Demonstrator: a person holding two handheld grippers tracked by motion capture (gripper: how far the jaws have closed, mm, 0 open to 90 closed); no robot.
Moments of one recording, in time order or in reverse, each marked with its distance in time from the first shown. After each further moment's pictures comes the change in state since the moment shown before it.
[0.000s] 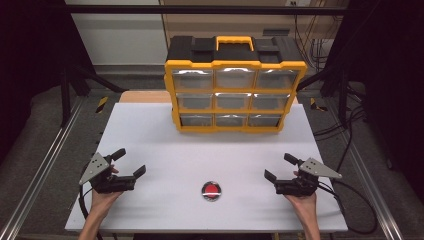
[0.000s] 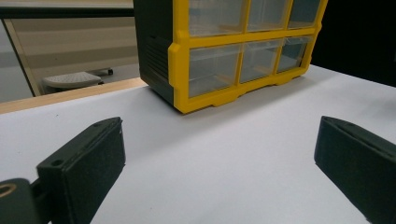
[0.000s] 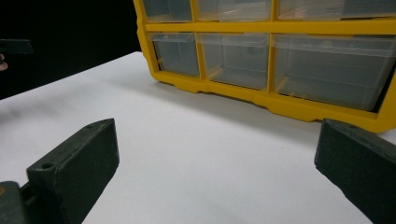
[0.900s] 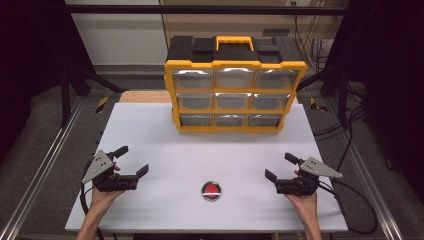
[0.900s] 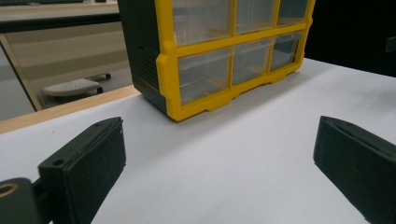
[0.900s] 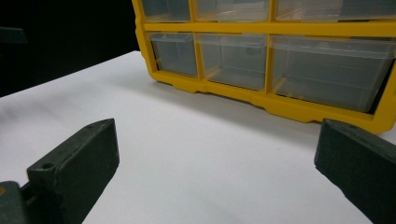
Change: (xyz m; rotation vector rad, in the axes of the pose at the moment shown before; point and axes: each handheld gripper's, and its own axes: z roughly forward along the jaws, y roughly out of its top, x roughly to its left) left arm -0.010 0.016 0.003 0.017 -0.015 0.068; right arm -0.002 0.001 0.000 0.003 -0.002 -0.010
